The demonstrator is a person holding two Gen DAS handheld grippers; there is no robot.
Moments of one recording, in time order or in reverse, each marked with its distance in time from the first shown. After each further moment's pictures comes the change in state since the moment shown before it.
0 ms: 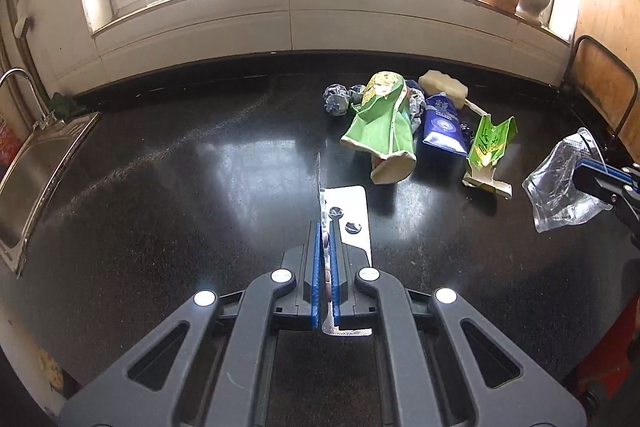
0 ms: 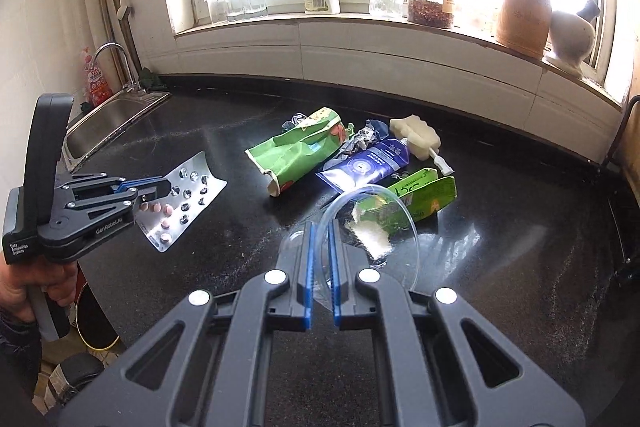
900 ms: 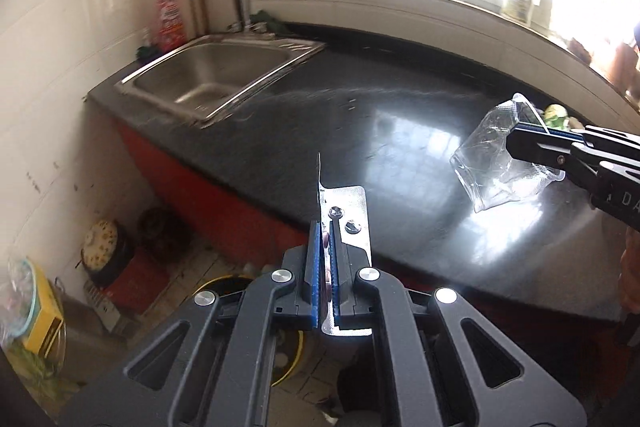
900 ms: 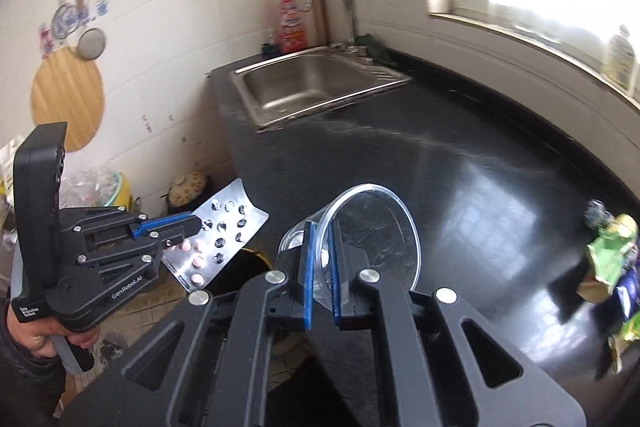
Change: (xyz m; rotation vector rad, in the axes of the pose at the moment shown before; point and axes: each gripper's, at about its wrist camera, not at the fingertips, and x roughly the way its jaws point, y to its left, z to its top) left arm -0.161 0.211 -0.170 -0.391 -0.019 0.358; right arm 0.043 0.308 0.021 -0.400 0.066 0.567
